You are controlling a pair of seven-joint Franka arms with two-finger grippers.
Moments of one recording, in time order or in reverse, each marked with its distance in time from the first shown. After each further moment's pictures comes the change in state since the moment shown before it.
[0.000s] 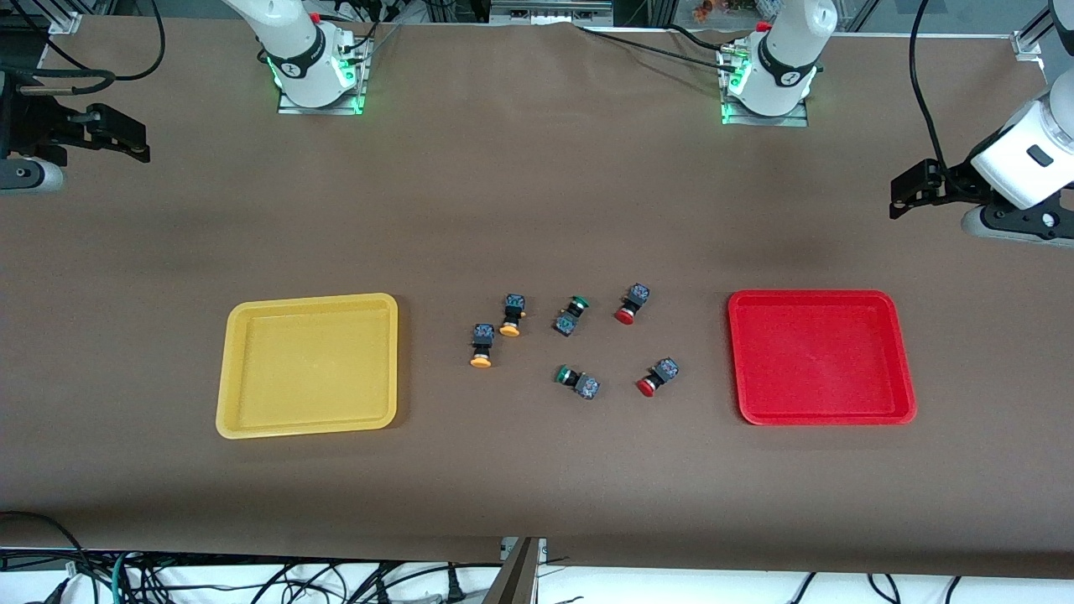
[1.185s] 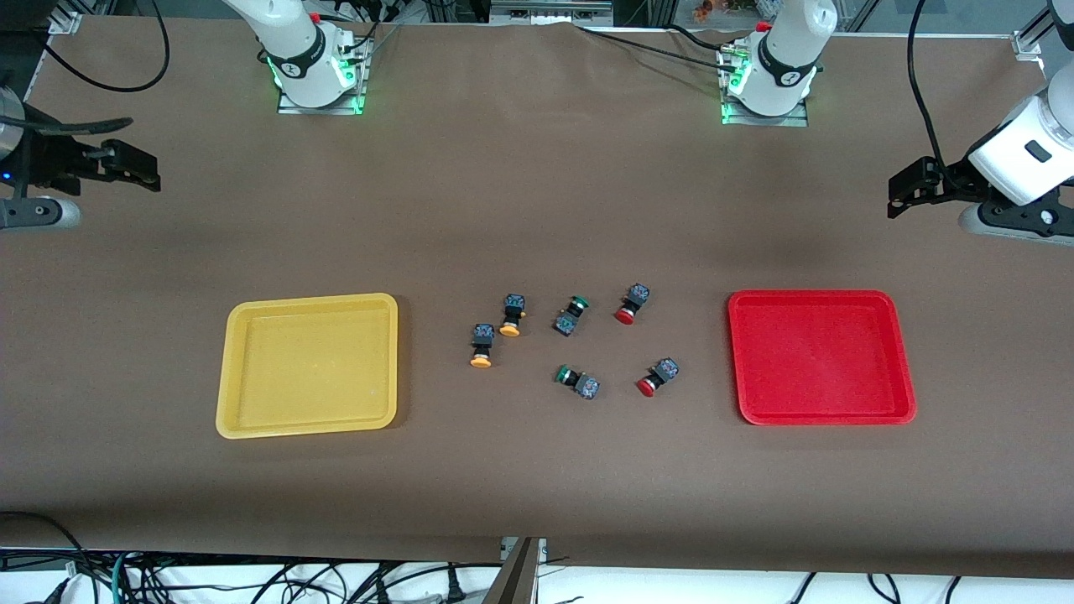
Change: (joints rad) left arm -0.006 0.000 -0.003 0.012 0.000 0.000 0.000; right arm 0.002 0.074 0.004 -0.001 0.000 0.081 -0.001
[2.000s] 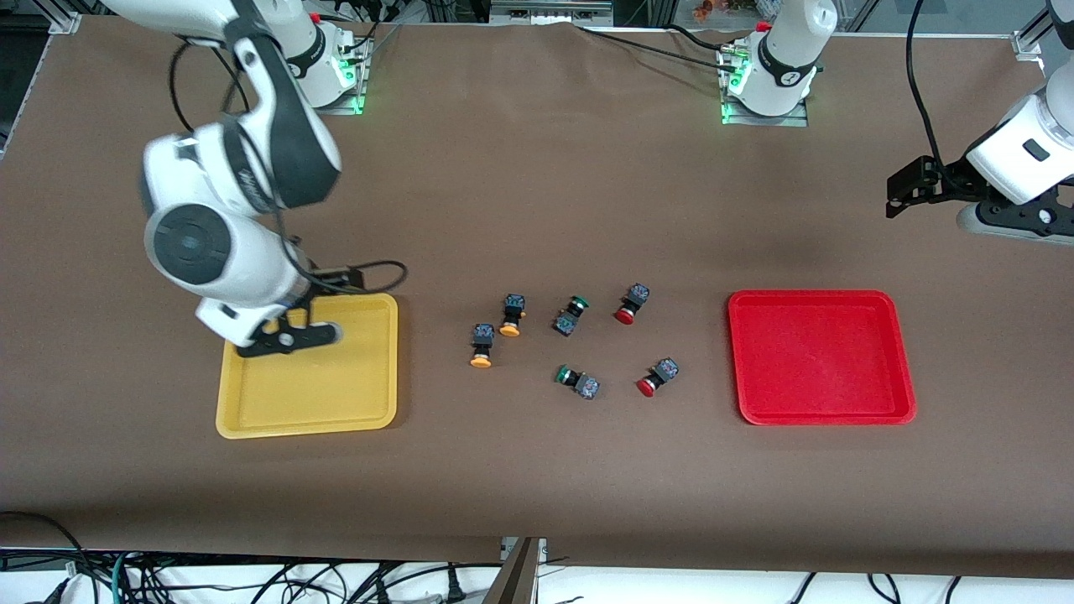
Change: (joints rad) left arm 0.000 0.000 -0.005 0.004 0.000 0.000 0.000; right arm 0.268 0.353 0.020 -0.010 0.029 0.387 0.246
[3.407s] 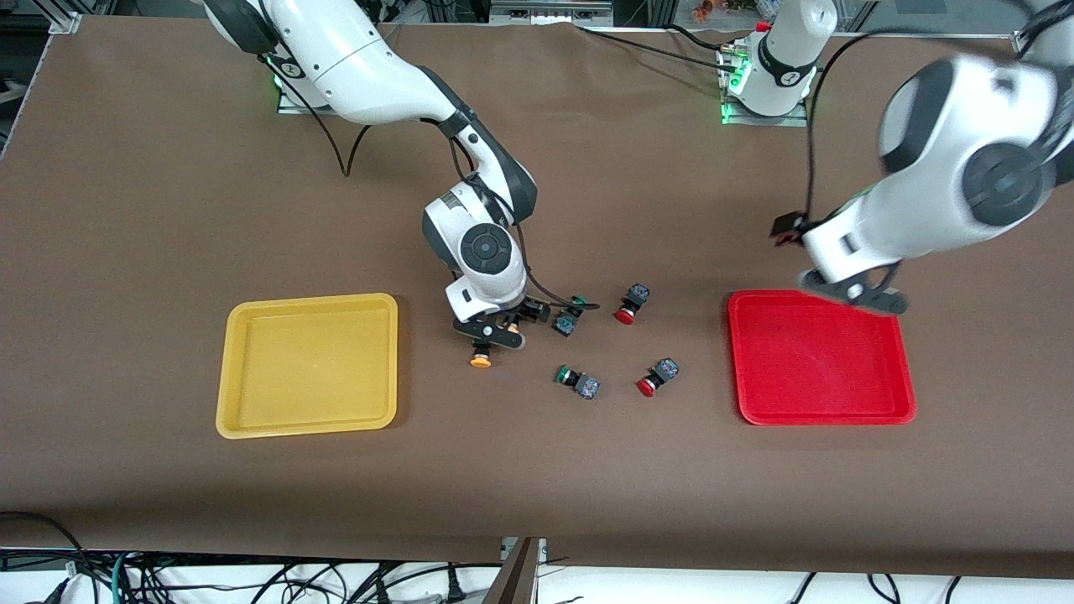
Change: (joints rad) left arm -0.141 0.292 -0.021 0.024 -0.057 0.049 0.001; right arm 0.330 0.358 0.003 0.000 0.070 0.534 0.762
